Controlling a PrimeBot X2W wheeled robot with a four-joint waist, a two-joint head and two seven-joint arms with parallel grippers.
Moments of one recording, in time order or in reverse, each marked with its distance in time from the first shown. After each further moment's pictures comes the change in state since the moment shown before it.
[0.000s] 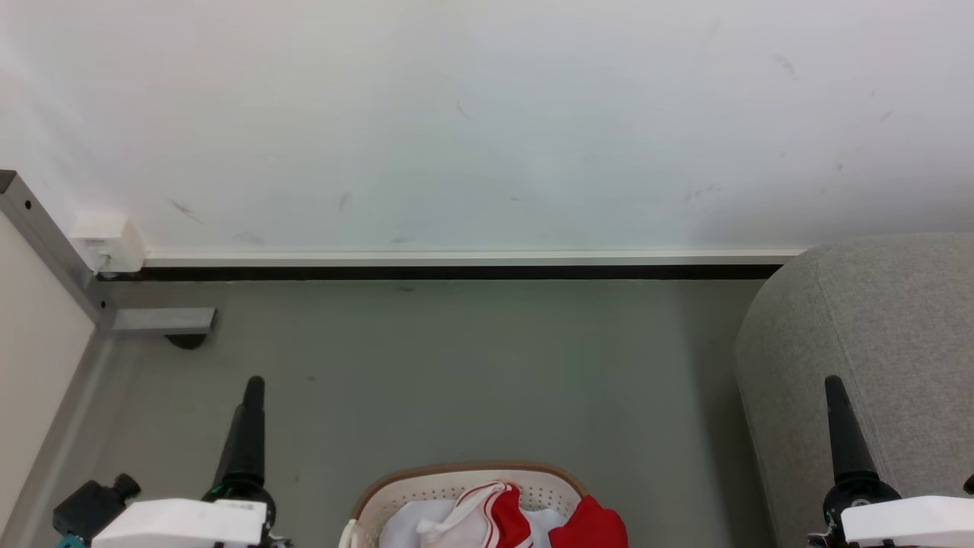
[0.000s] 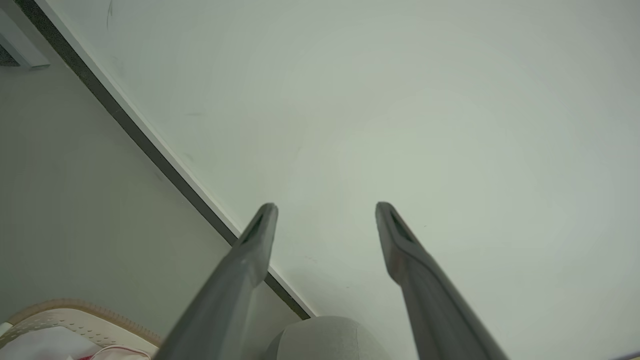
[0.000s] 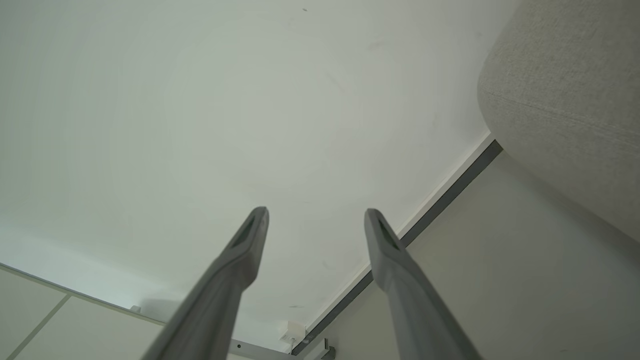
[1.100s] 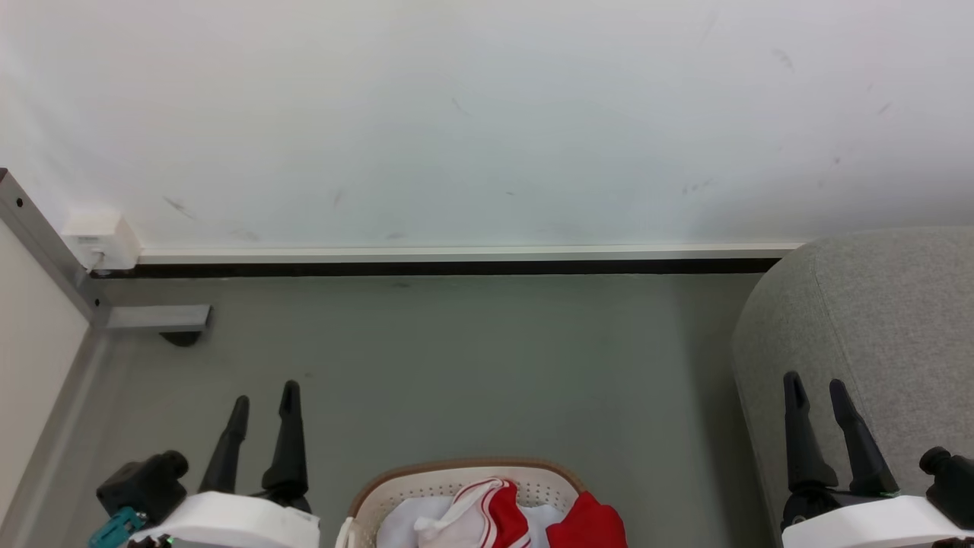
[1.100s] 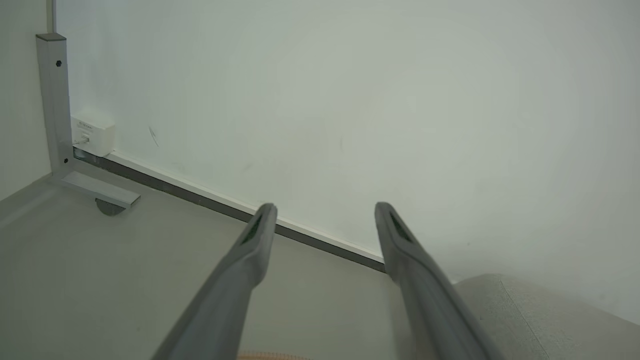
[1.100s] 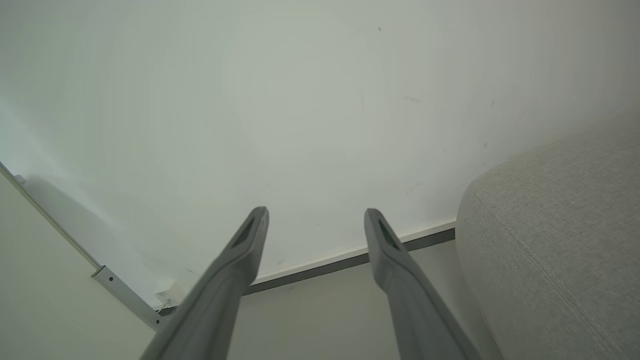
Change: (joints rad) left arm 0.002 0.040 -0.104 -0.013 0.599 0.112 -0.104; right arm -0.001 0.000 0.037 -0.021 -0.631 0.000 -0.105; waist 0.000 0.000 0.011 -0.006
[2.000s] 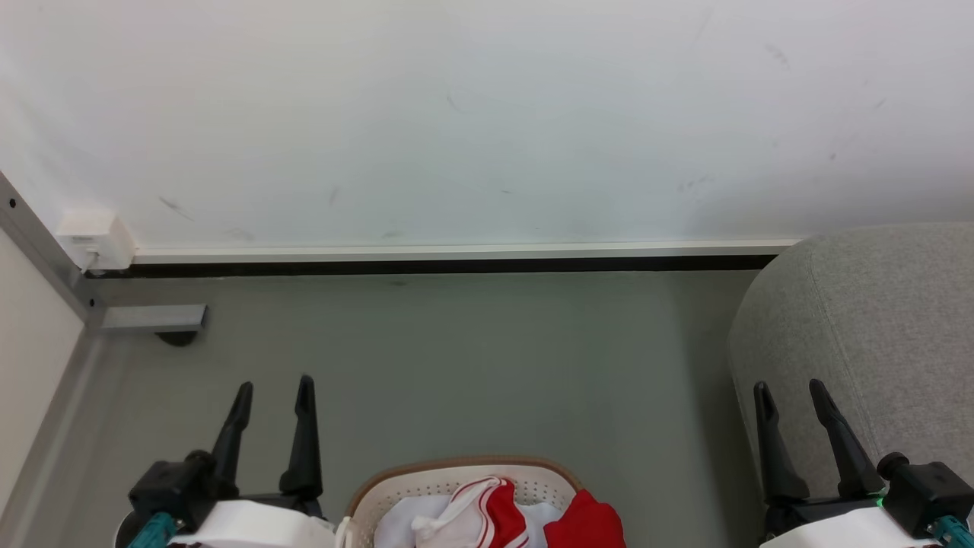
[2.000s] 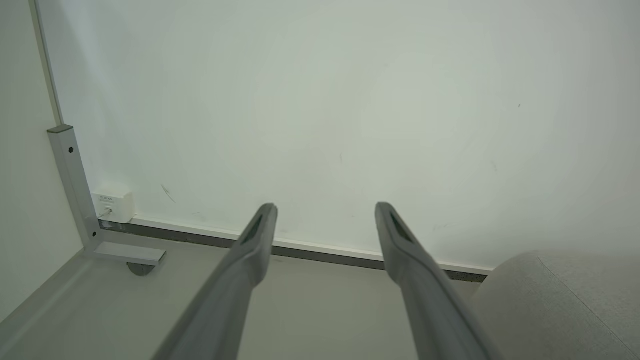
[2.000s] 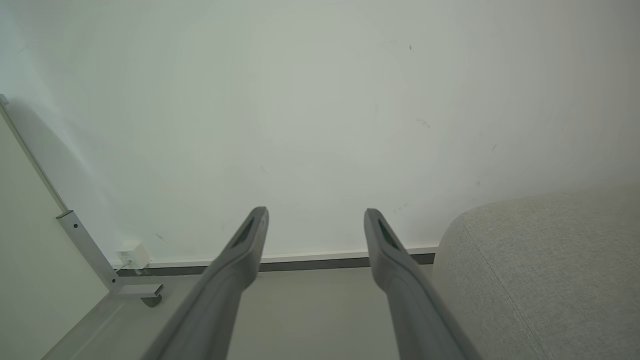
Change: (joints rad) left arm 0.013 0.007 -0.036 -0.036 0.240 0.033 -0.066; right arm 0.000 -0.001 0.034 0.026 -0.251 0.000 -0.066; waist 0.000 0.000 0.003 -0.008
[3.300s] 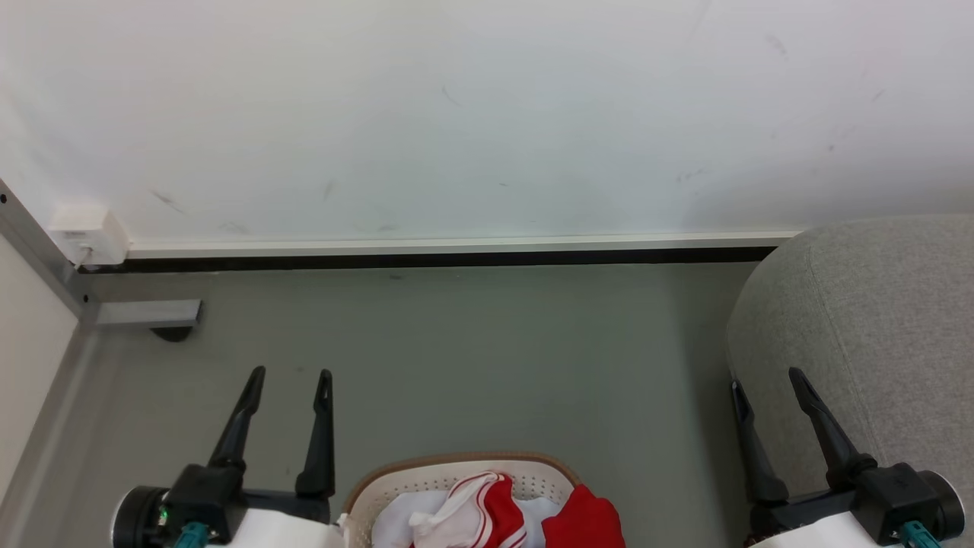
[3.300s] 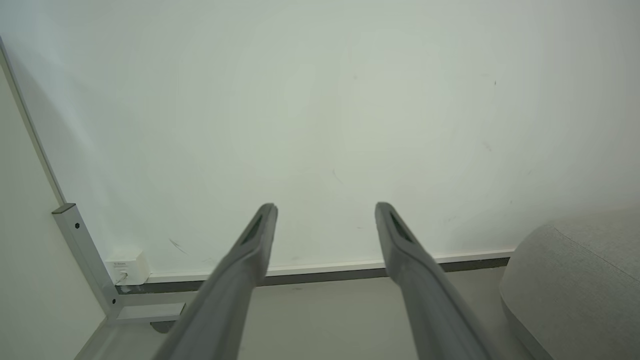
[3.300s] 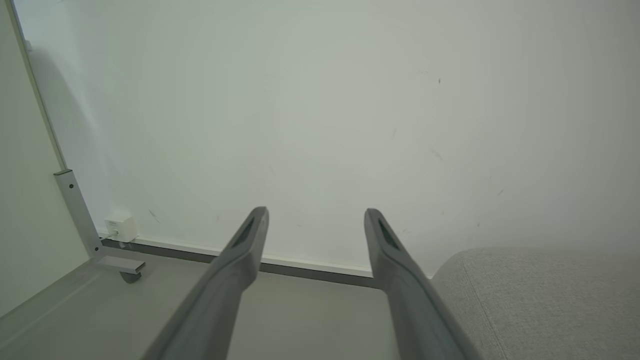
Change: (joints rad) left arm 0.000 -0.010 0.001 -0.029 0.244 0.010 -0.064; right arm -0.013 -0.002 0.030 -0.007 -0.200 0.000 -0.062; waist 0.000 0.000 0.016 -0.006
